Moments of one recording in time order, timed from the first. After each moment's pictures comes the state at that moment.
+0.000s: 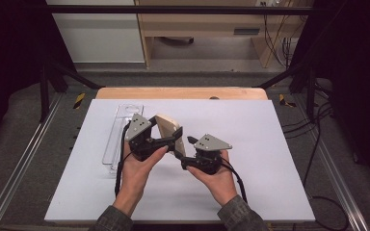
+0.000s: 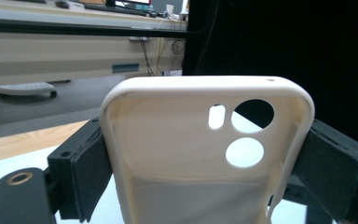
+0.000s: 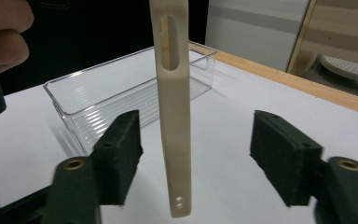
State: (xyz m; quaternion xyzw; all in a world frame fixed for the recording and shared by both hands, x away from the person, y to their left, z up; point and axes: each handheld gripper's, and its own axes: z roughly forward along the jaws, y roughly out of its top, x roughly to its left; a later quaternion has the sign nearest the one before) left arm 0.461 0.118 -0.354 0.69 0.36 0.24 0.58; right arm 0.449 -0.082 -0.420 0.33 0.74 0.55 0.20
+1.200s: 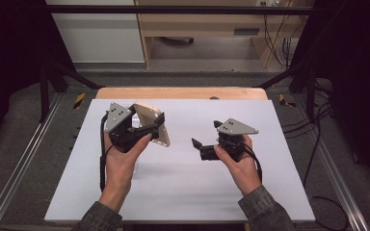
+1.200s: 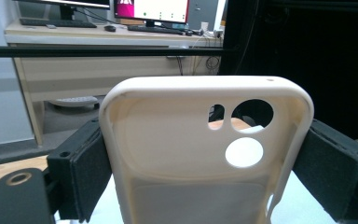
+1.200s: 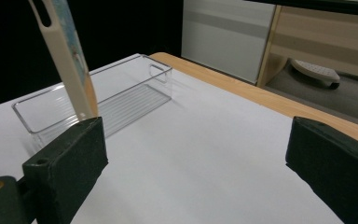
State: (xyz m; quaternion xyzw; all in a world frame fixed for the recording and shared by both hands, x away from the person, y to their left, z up) left arm 0.459 0.153 -0.314 0.65 0.40 0.30 0.57; right arm 0.463 -0.137 -0.381 0.35 0.73 0.54 0.23
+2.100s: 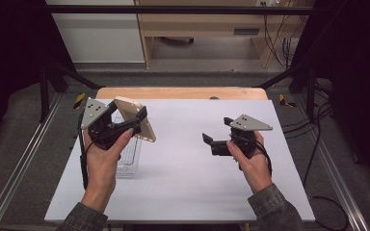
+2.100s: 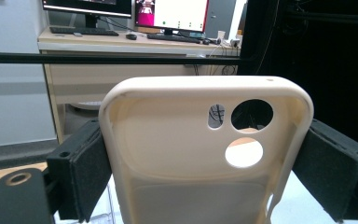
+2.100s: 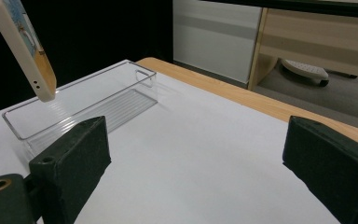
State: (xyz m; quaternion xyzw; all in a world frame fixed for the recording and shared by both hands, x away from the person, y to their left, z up) left arm 0.454 0.185 -0.293 0.64 0.42 0.32 0.57; right arm 0.466 -0.164 -0.373 0.37 0.72 0.54 0.23
